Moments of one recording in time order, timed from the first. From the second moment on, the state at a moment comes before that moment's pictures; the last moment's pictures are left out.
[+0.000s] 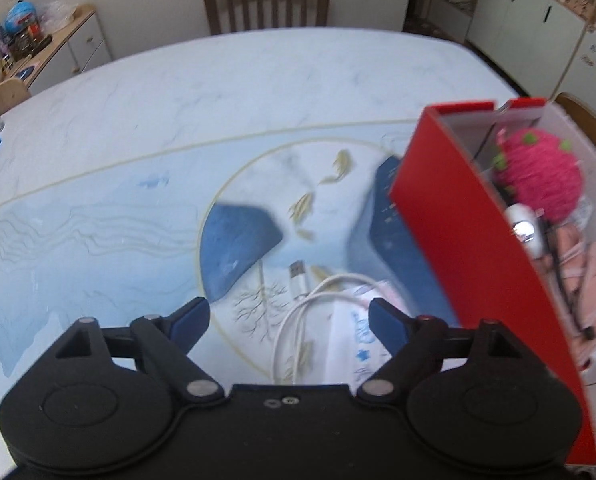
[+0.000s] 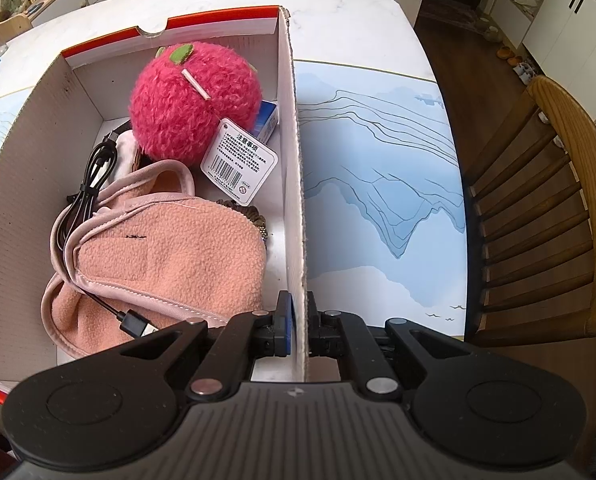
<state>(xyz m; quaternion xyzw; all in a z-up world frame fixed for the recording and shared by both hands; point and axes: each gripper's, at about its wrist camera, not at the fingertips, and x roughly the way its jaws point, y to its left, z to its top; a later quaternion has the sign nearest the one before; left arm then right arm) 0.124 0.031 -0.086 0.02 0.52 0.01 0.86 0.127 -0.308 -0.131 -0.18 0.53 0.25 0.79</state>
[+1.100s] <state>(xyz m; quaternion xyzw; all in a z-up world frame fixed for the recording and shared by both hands) 0.139 0.029 -0.124 0.00 0.54 0.00 0.84 0.125 -0.308 -0.131 -0.18 0.53 0.24 0.79</state>
